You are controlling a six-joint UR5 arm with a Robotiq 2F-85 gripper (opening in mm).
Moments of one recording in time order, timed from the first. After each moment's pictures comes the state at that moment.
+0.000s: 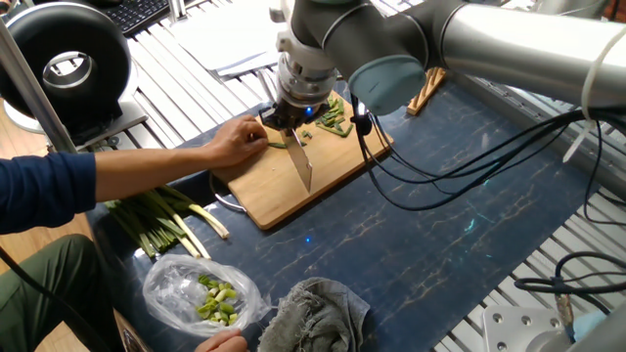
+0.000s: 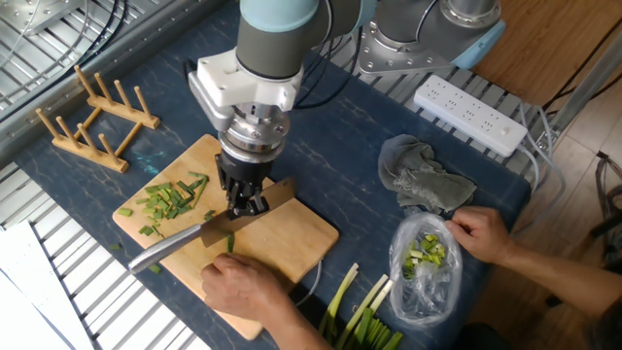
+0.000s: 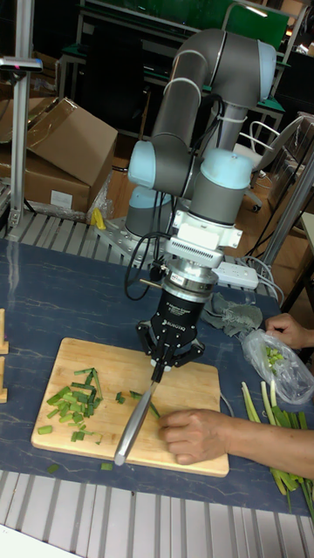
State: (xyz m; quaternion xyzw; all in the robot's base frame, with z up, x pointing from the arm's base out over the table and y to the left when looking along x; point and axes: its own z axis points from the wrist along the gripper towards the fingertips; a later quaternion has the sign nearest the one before) arm 0.589 0.050 0.068 0.18 0.97 0.00 0.15
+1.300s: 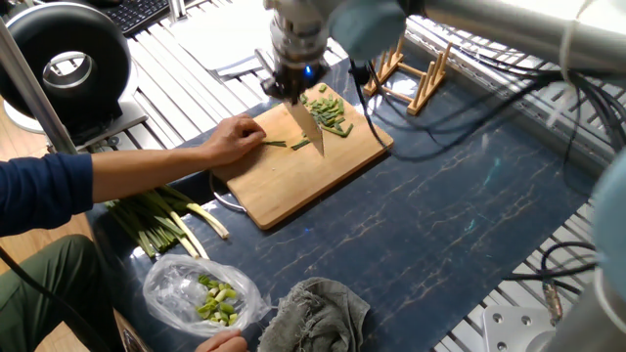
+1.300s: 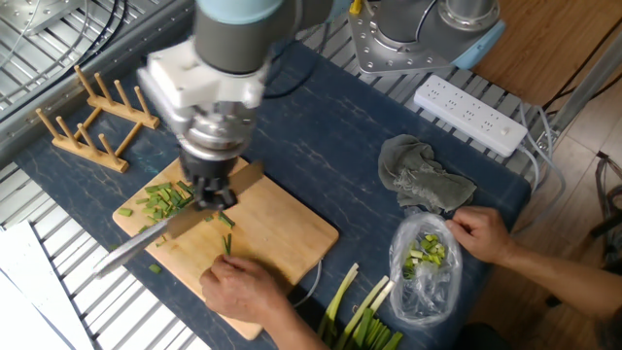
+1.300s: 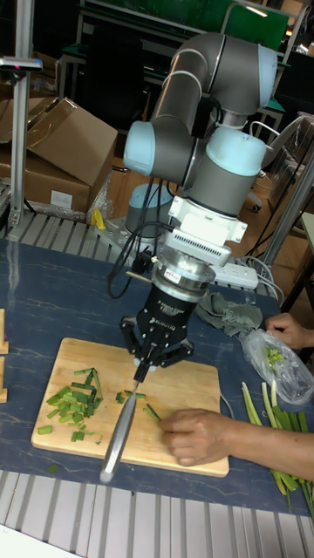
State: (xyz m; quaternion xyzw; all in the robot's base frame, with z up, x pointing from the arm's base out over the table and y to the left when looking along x) arm 0.648 0.006 0.113 0.11 0.98 -0.04 0.14
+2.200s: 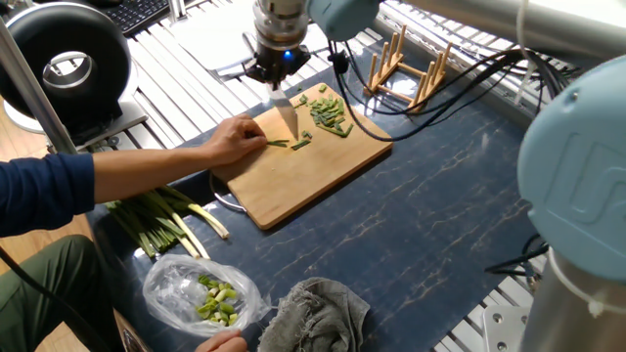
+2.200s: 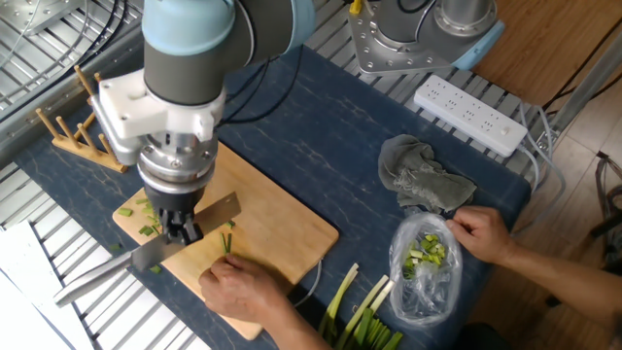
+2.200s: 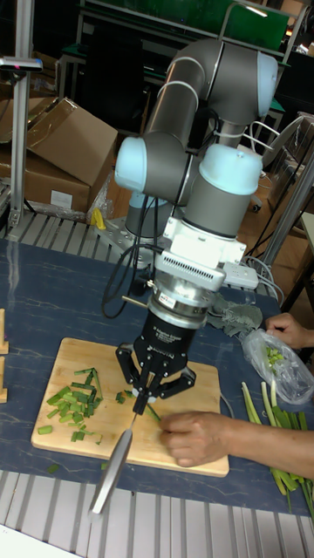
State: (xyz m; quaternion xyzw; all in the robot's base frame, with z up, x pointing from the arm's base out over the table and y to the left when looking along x) arm 0.698 0.014 0.101 0.16 0.97 -0.02 0.16
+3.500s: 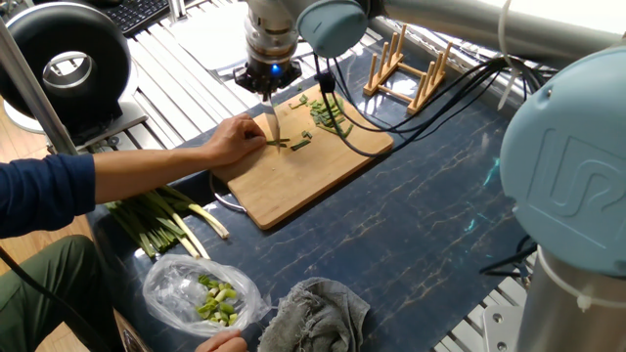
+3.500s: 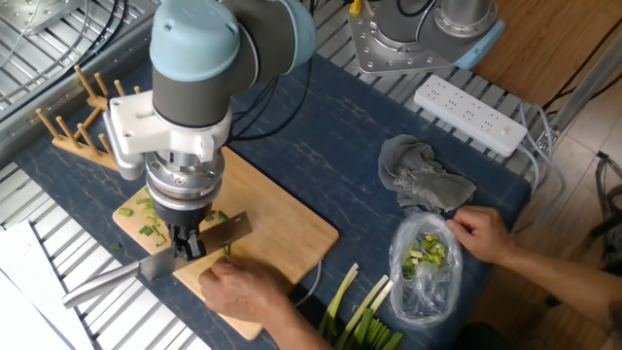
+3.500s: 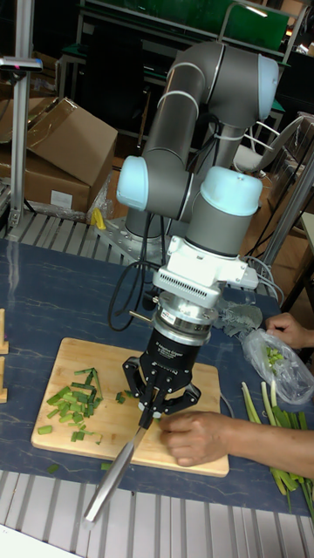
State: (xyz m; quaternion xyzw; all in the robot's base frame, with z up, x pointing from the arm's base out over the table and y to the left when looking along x) arm 0.701 0.028 0.078 0.22 0.96 0.00 0.16
